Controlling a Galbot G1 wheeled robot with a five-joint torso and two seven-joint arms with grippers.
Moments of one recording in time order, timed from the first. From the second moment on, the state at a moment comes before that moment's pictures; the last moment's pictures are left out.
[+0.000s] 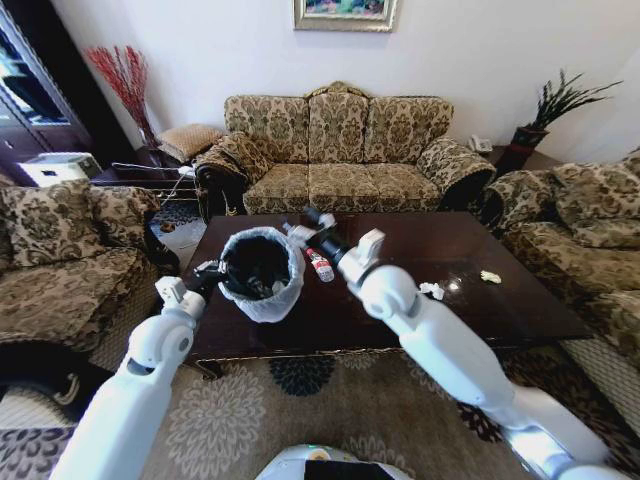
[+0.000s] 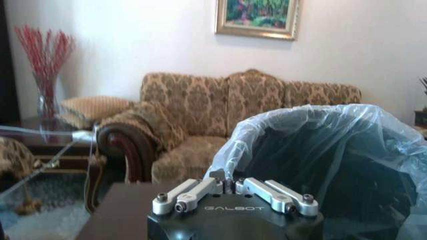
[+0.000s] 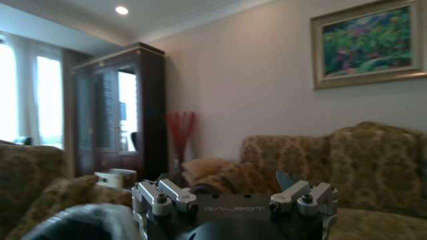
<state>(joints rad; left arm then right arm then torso) 1.18 -1.04 -0.70 -2.10 -0.63 0.41 -0.10 -0.53 1.07 -0.07 1.93 0.72 -0.28 0.20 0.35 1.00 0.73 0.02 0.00</state>
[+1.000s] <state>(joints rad) 1.19 -1.02 -0.72 -2.09 -0.65 0.41 -0.11 -0.67 1.13 0.02 1.65 0.57 -0.35 0.17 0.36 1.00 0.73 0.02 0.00</state>
